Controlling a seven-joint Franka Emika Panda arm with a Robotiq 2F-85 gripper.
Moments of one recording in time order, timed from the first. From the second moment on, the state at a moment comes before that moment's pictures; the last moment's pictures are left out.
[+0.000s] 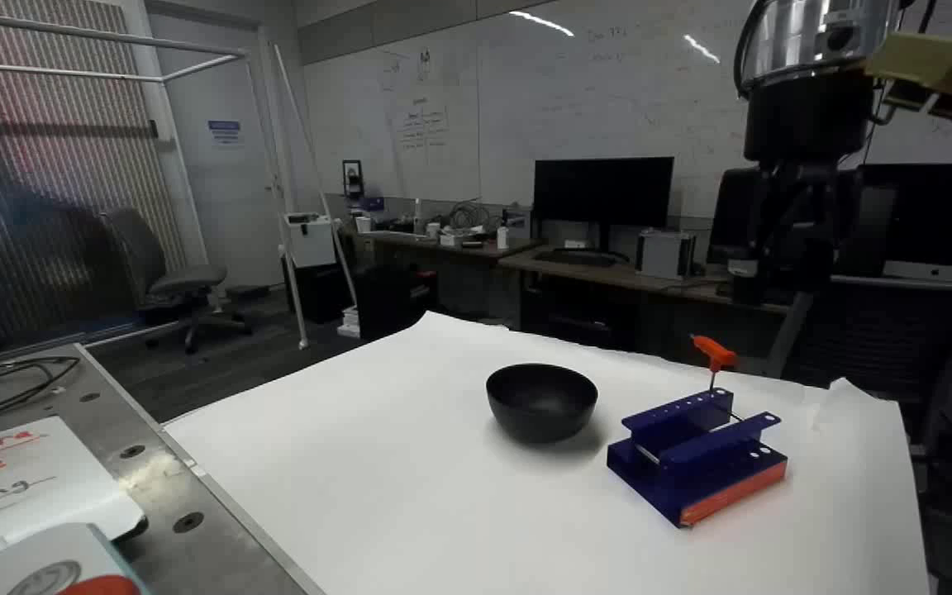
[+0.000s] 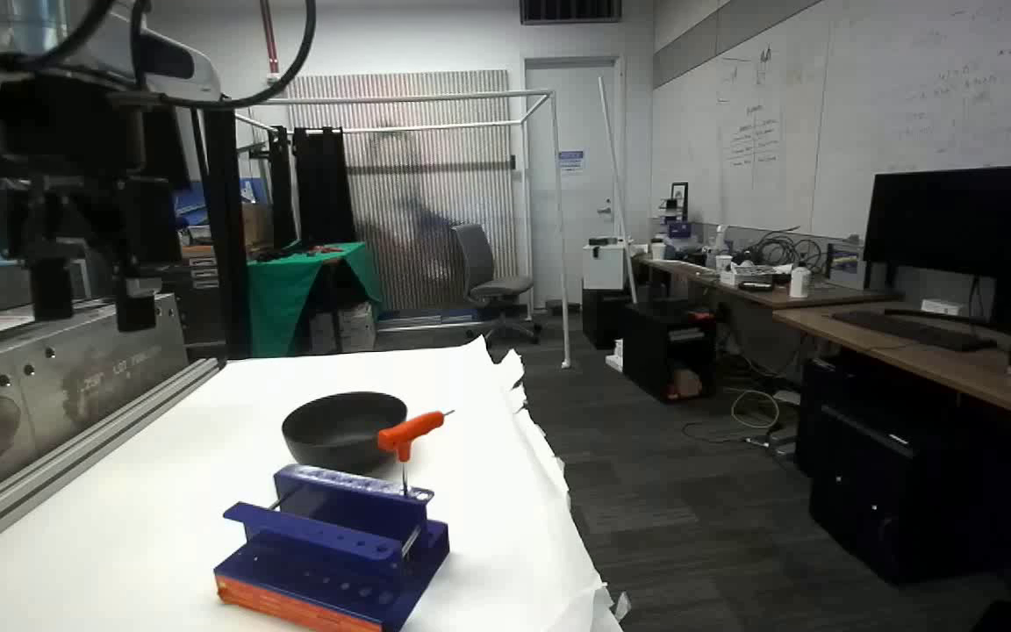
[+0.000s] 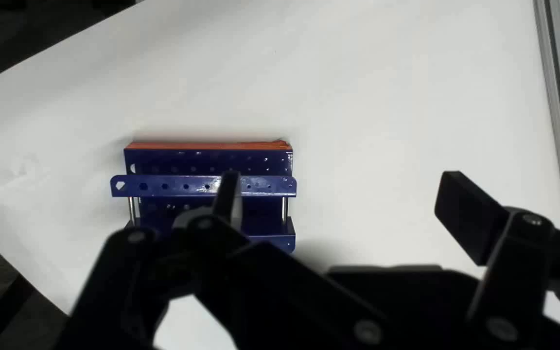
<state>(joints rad) 0.02 -0.36 0.16 -2.26 0.12 1.84 0.40</state>
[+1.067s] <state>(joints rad) -0.12 -0.06 -0.07 -2.17 0.10 1.93 0.35</state>
